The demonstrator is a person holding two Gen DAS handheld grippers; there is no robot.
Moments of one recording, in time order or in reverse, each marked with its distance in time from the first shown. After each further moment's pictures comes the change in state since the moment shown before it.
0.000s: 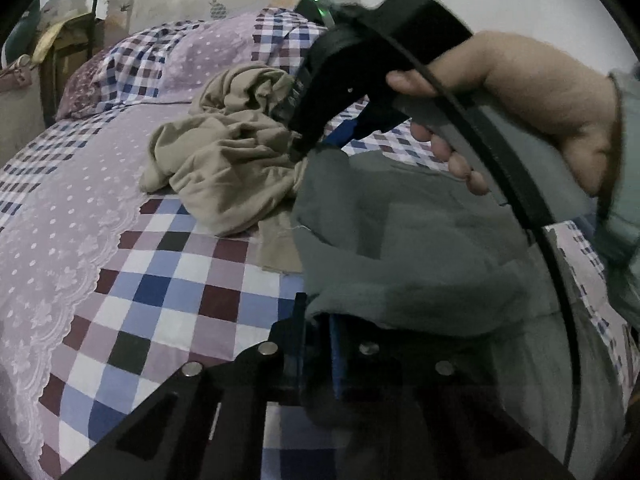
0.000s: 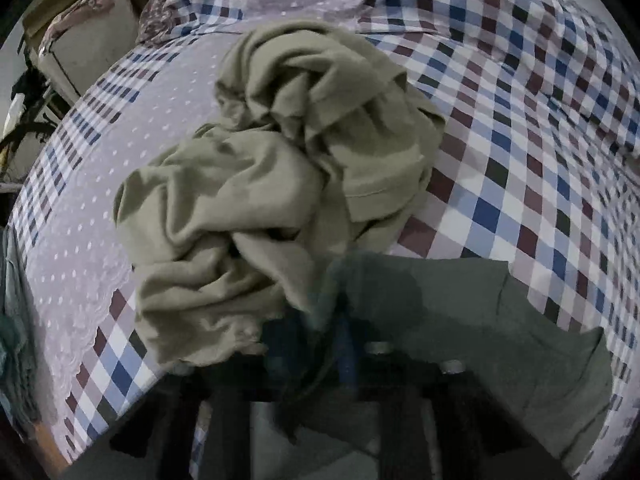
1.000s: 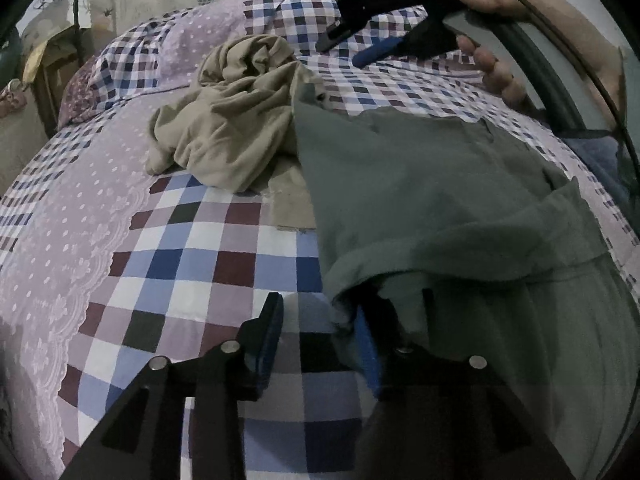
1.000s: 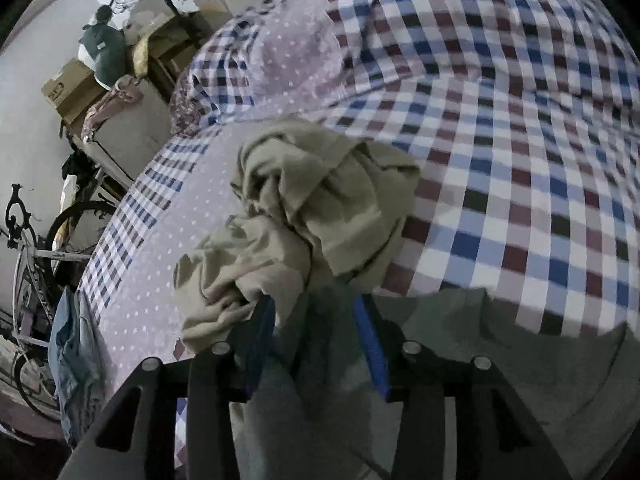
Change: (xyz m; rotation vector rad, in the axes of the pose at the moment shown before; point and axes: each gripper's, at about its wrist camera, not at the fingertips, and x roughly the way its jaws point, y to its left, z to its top) left arm 0.001 -0.007 -0.019 0.093 0.123 0.106; right arm -0.032 -0.054 0.000 0.125 -0.198 0.251
